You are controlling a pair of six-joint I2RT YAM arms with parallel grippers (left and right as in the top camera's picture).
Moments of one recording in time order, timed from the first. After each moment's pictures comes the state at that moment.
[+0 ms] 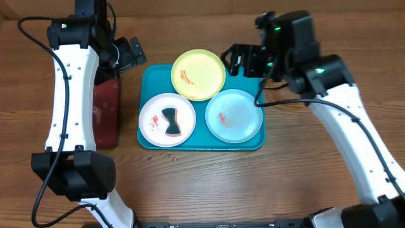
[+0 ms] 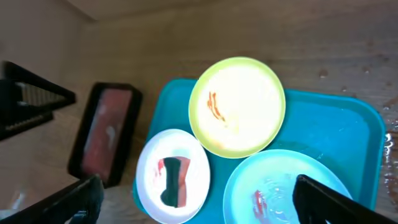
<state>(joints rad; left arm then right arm) 0.03 1.91 2.03 -1.38 0.10 -0.41 0.38 1.61 1.62 -0.78 -0.31 0.39</state>
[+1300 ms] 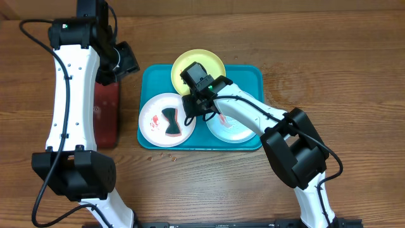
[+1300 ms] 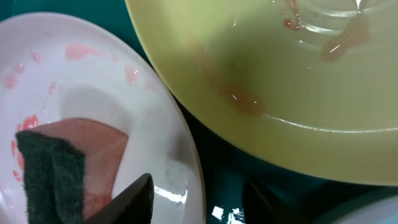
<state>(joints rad) 0.02 1.91 2.01 -1.43 0.10 -0.41 0.69 2.19 1.64 -0.64 -0.12 0.41</state>
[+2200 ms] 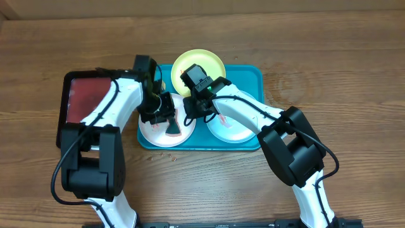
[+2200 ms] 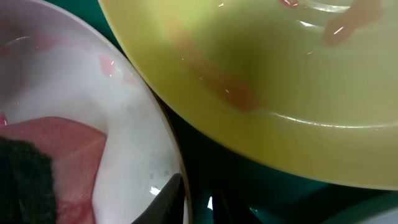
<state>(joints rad) -0.13 1.91 1.30 -0.91 0.31 -0.39 0.69 2.22 1.64 -0.65 -0.11 0.41</state>
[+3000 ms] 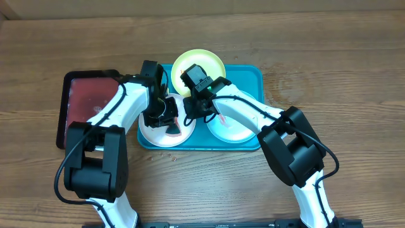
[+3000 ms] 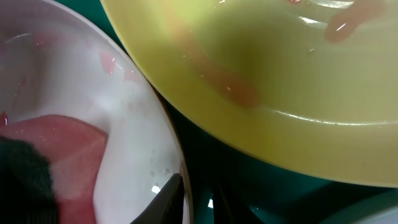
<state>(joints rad) -0.17 1.91 1.26 -0.86 0.23 -0.42 0.69 2.22 1.64 -0.66 -0.11 0.41</state>
